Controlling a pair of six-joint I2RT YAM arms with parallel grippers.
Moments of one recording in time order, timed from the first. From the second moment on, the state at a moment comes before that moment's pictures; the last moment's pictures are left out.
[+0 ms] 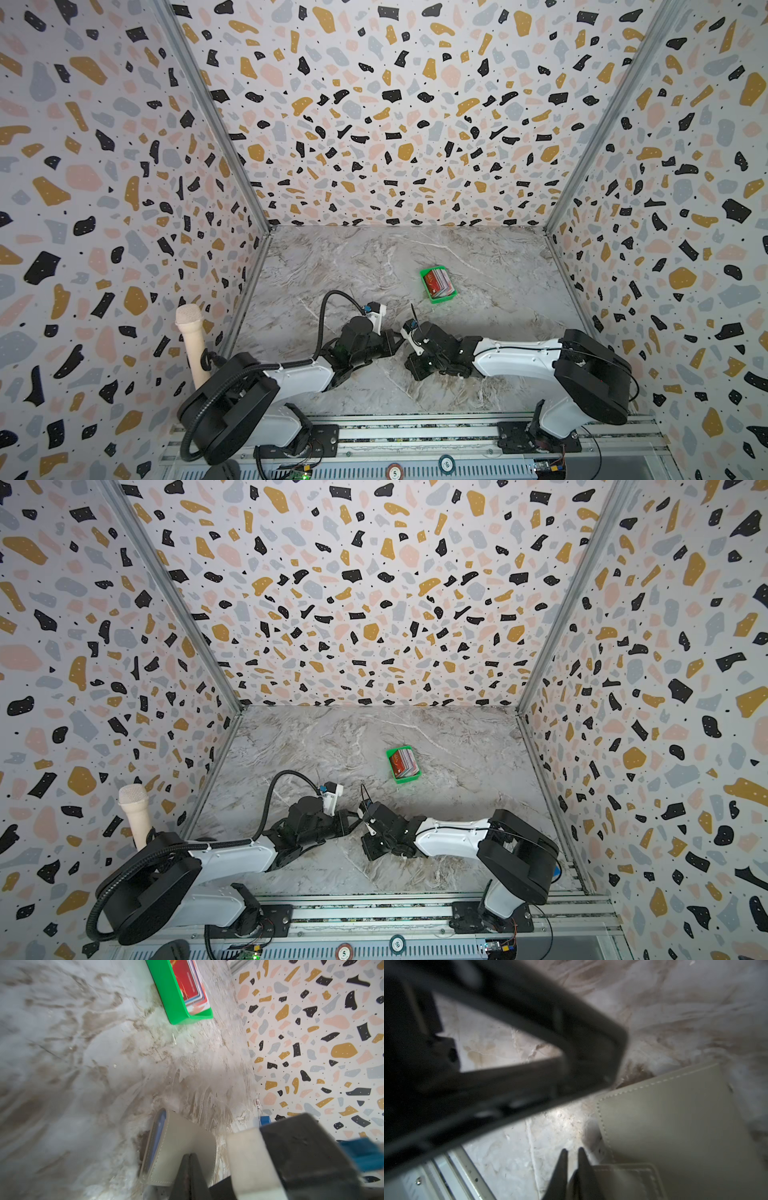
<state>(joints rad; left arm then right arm) -0.73 1.37 0.36 0.52 0.31 -0.87 1.06 1.56 0.76 -0.12 -0.14 0.50</state>
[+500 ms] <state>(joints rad) -0.84 1.57 0.45 0.52 0.32 -0.84 1.05 1.31 0.72 -0.23 -0.13 0.44</state>
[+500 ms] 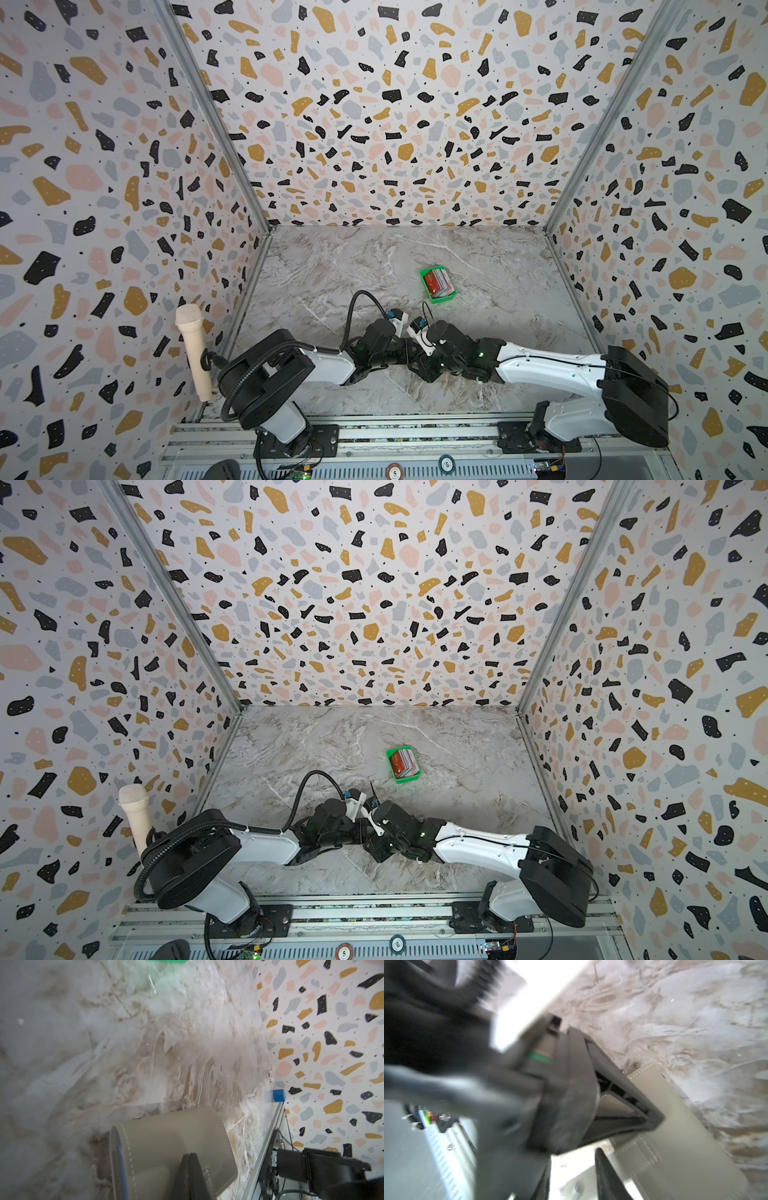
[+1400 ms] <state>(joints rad) -0.84 1.60 0.44 0.51 0.31 -0.77 0.59 1.47 0.55 -0.05 -0.56 0.34</state>
